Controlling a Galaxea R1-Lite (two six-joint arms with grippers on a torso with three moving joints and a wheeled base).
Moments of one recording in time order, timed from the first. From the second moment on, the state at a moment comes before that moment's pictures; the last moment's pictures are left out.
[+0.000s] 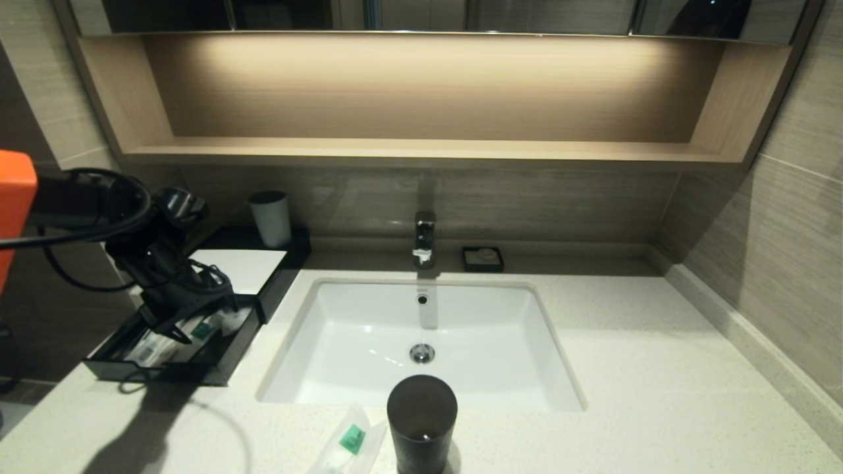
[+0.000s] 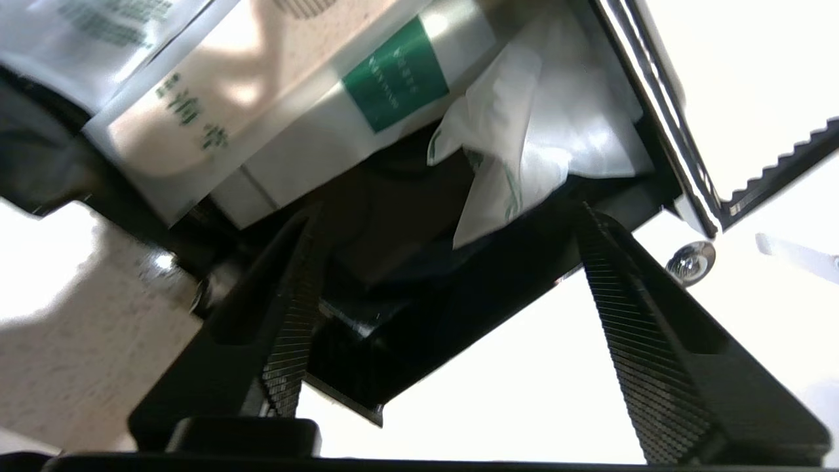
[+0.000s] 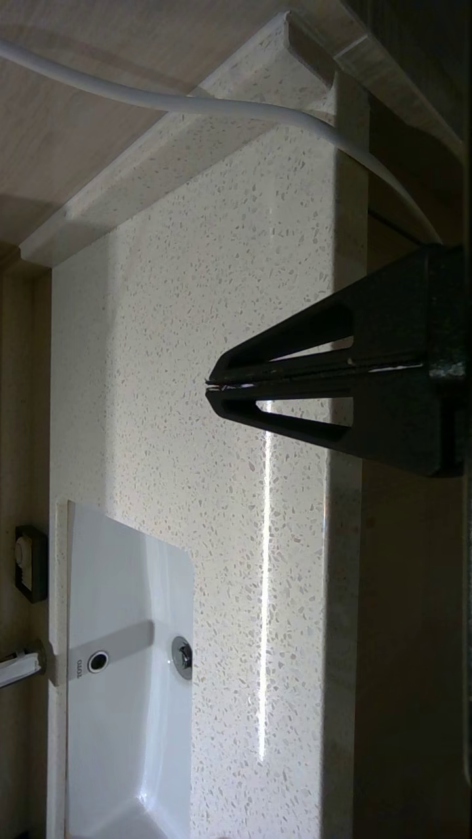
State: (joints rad) left arm 0.08 2.12 -1.67 0.78 -0.03 -0.75; right arm 0.00 0.00 0.00 0.00 0.00 0.00
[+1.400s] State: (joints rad) left arm -0.10 1.70 -1.63 0.97 -0.03 -0.53; right arm 0.00 0.00 0.00 0.00 0.00 0.00
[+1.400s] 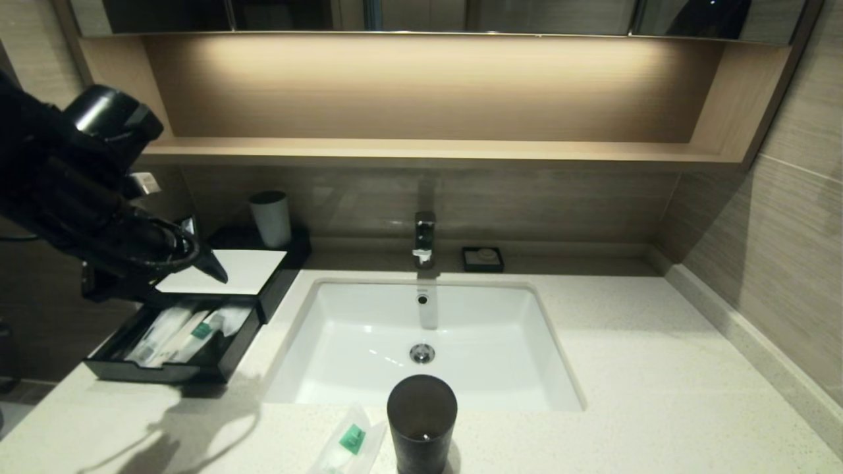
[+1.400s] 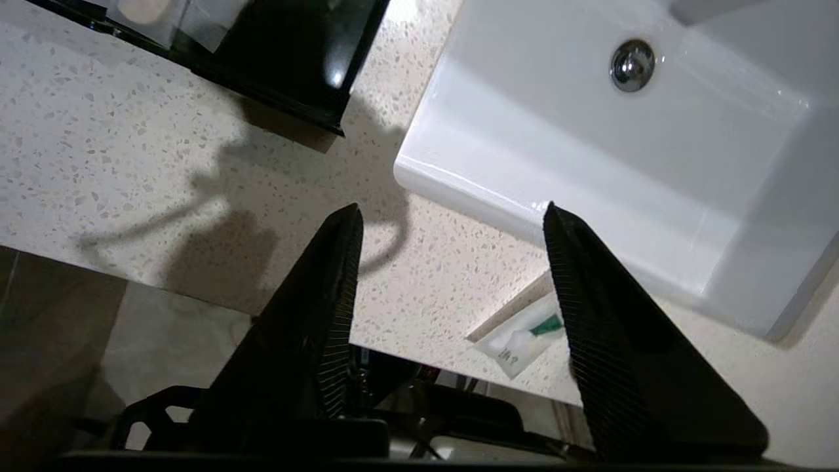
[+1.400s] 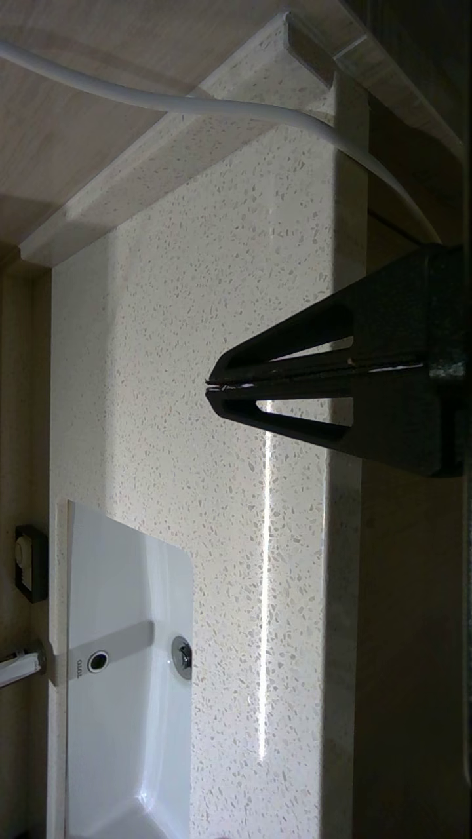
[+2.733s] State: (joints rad) left arm -0.47 1.64 -1.28 0.96 -0.28 -0.13; right arm 0.00 0.00 0.00 0.00 0.00 0.00
